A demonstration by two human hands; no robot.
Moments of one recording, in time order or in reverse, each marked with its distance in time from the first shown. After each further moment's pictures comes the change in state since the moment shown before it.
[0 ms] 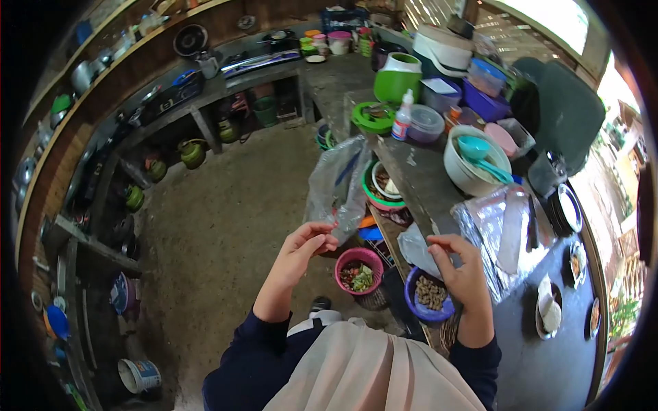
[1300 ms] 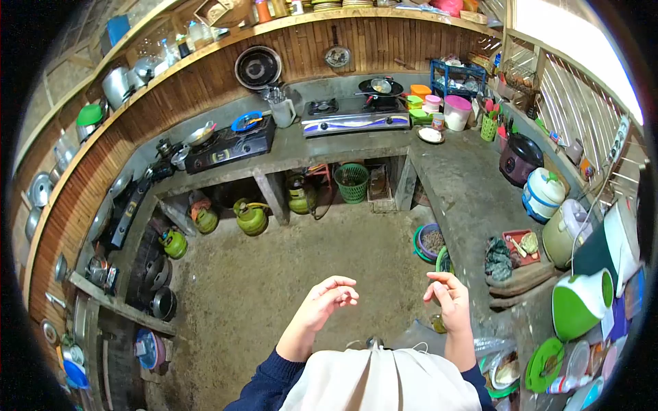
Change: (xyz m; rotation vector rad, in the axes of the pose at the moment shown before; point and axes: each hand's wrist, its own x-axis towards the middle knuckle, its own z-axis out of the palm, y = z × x) left_hand 0.402 0.152 -0.542 -0.115 0.227 -0.061; right_hand 0.597 0.027 0.497 0.848 -0.208 0.169
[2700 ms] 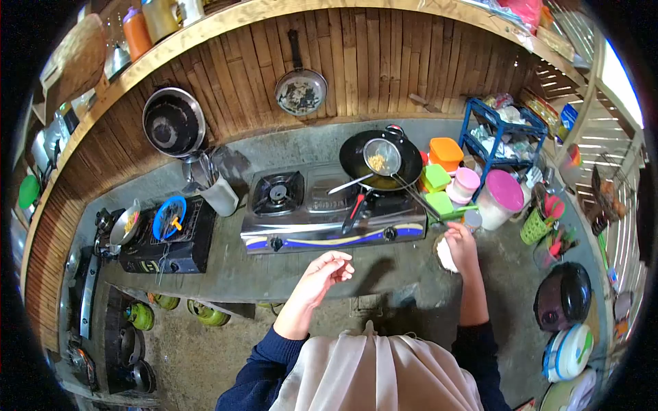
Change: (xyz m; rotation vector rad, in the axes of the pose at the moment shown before) left_hand 0.822 0.185 -0.178 -0.039 -0.008 0.017; right_hand 0.910 0.176 -0.167 -0.591 0.185 -0.130
